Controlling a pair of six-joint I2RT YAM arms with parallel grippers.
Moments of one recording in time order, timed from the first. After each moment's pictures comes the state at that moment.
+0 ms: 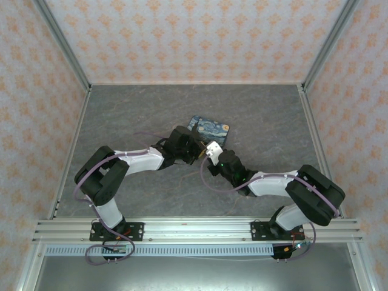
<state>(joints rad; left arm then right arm) -0.64 1.73 0.90 0.15 0.23 -1.51 0.81 1.45 0.46 0.51 0.22 -0.10</state>
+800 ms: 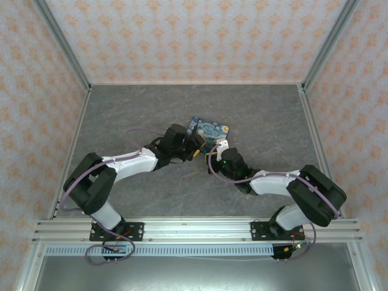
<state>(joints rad) -0.63 1.59 0.88 0.08 0.19 -1.42 0.76 1.44 0.46 0.50 0.05 0.41</state>
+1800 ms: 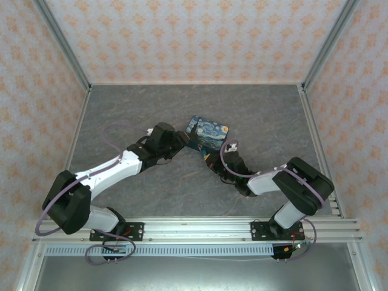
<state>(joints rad) -0.57 1.38 0.87 -0.21 -0.03 -1.23 0.73 1.58 0.39 0.73 -0.01 1.24</state>
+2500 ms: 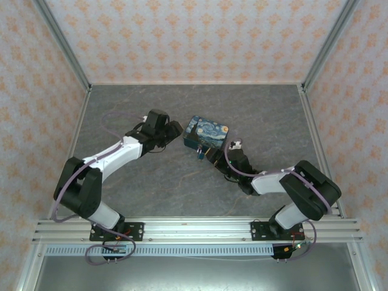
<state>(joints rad) -0.41 1.55 1.01 -0.25 0.05 -1.01 0.68 1.51 0.39 0.69 -0.02 1.16</state>
